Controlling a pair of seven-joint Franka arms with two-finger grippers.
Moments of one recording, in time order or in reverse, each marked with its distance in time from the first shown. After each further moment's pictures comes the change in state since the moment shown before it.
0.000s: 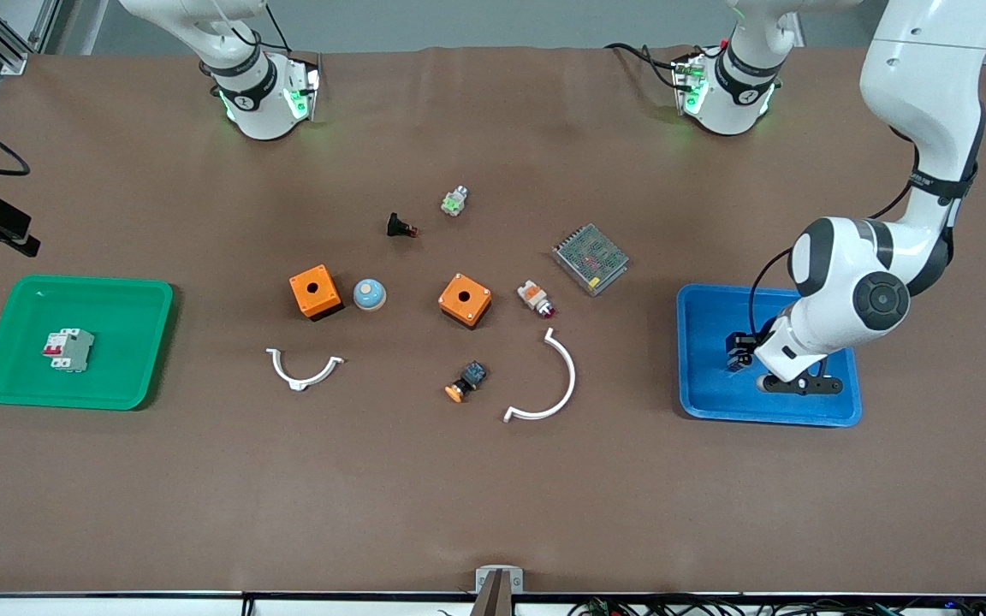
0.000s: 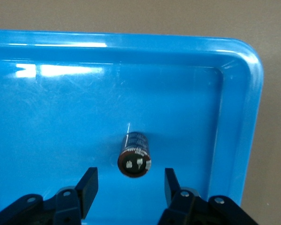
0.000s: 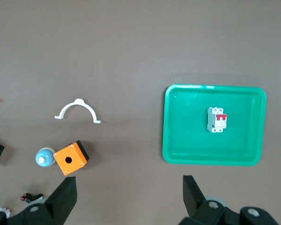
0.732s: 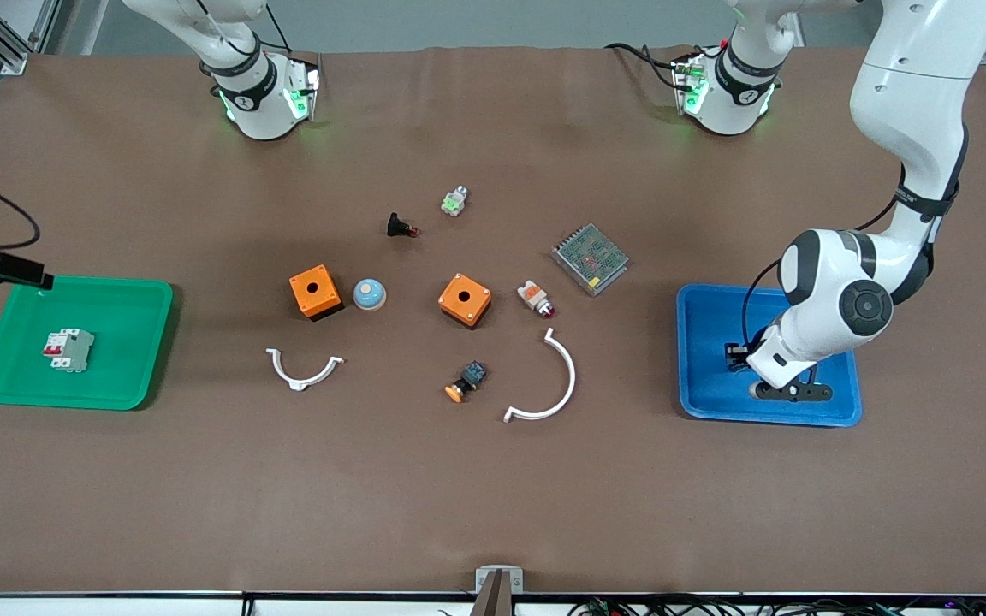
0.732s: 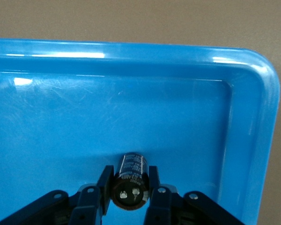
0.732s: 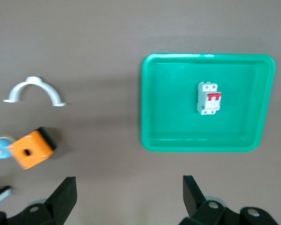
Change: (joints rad) left arm 0.000 0.050 0.000 0.002 0.000 0.081 0.000; right arm -0.144 0.203 -0.024 -0.037 -0.006 0.048 -0.147
